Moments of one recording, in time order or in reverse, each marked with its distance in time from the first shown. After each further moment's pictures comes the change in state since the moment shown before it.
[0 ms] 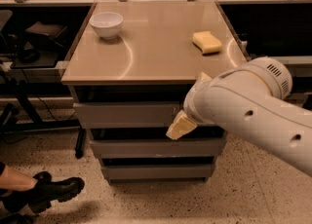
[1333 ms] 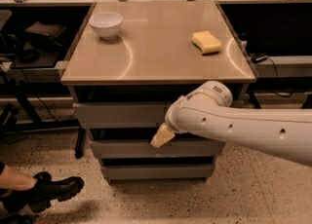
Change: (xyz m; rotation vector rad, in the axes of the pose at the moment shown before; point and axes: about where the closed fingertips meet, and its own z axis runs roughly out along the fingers) arm 0.017 0.042 0.140 -0.118 0.020 0.074
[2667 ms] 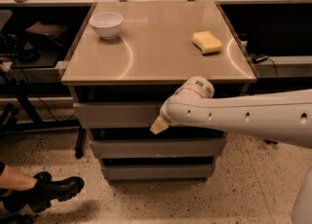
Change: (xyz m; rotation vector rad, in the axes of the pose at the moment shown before) arm -0.008 -0.026 0.064 0.020 0.041 0.089
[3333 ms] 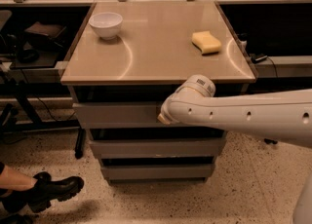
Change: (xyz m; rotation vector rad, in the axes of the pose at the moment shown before) arm 0.000 0.000 0.000 0.000 0.000 0.000
